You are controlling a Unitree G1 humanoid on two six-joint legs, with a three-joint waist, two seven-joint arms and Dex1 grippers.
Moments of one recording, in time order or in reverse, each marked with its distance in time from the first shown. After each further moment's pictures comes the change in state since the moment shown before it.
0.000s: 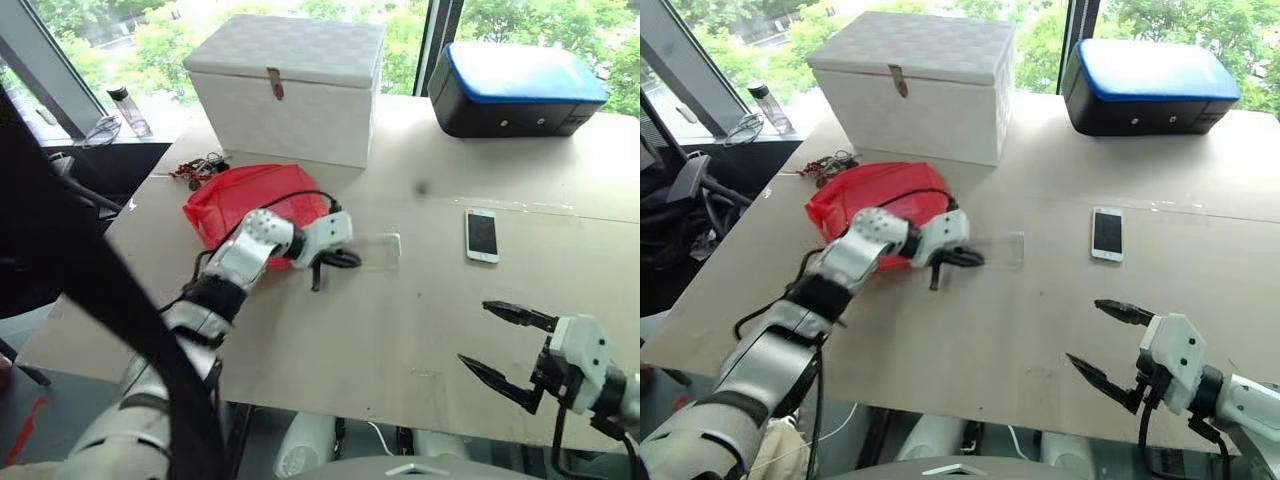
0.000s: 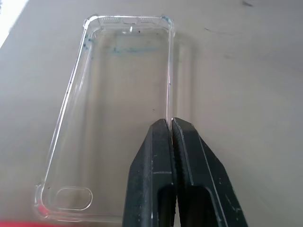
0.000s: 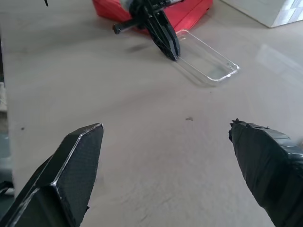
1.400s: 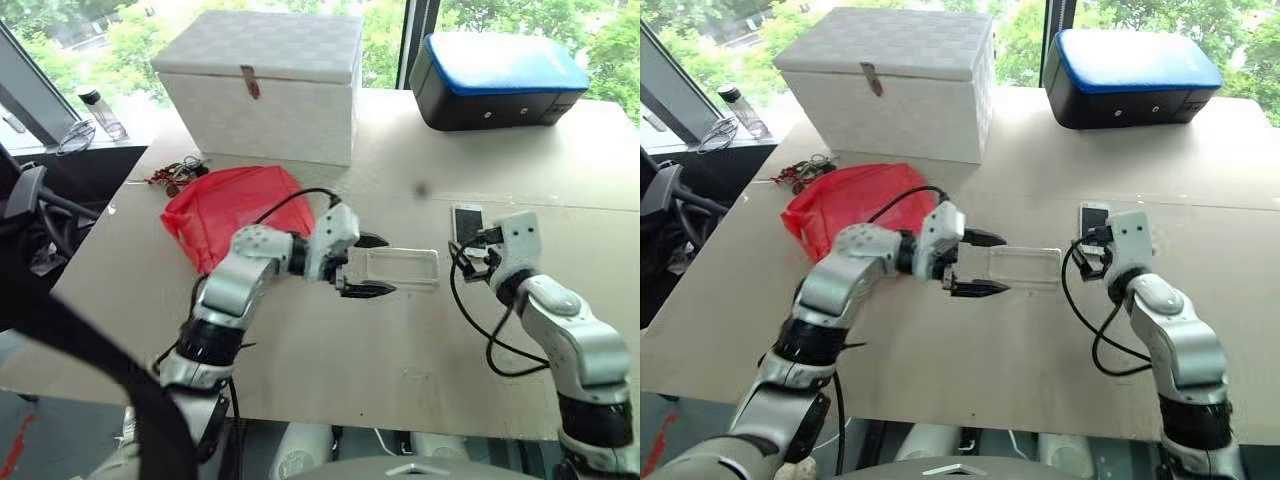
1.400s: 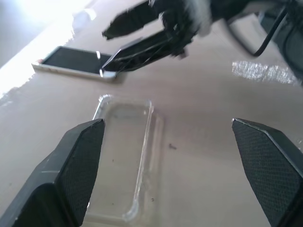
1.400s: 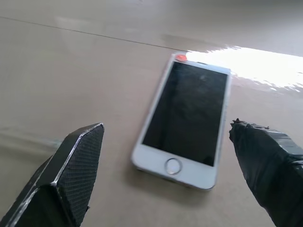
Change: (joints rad) left arm 0.435 -0.051 0.339 -0.847 -0.270 0.459 0.047; right arm -0.780 0.324 0.188 0.358 -0.217 0.682 -0.794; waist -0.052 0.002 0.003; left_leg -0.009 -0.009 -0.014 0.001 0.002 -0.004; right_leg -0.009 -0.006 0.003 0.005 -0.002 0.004
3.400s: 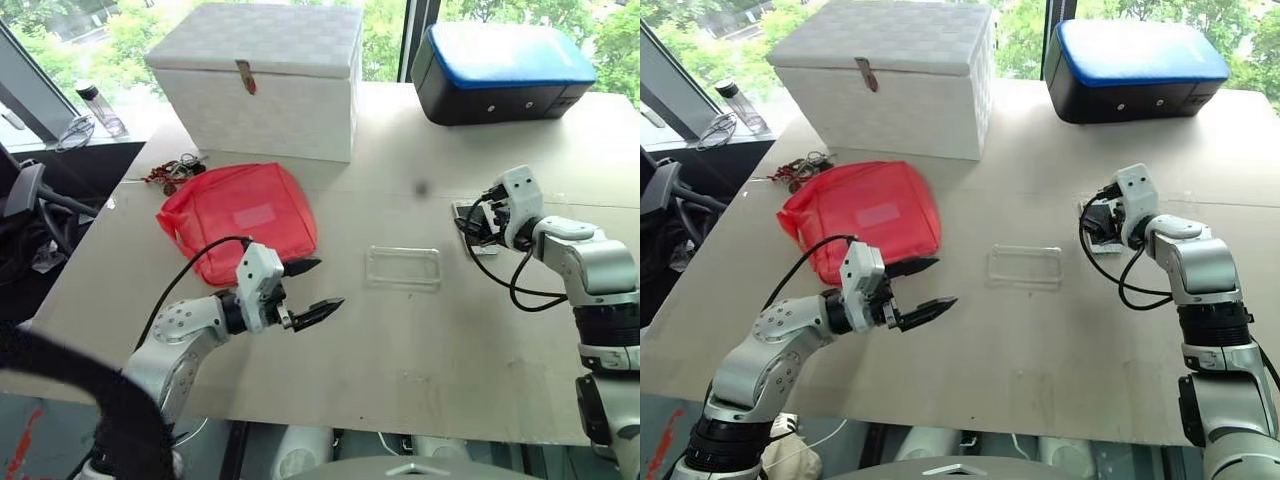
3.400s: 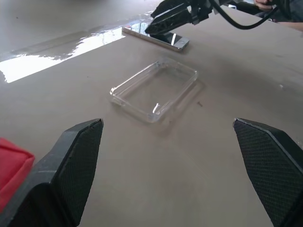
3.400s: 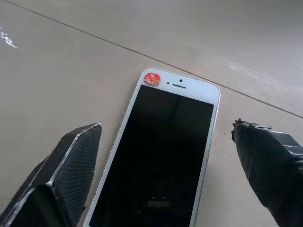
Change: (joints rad) left arm 0.375 0.182 0.111 -0.181 -0.196 -0.114 0.238; right arm -0.359 -0.242 0.053 0.410 0.000 0.057 0.368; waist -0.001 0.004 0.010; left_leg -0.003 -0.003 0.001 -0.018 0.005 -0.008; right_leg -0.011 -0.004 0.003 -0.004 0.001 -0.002
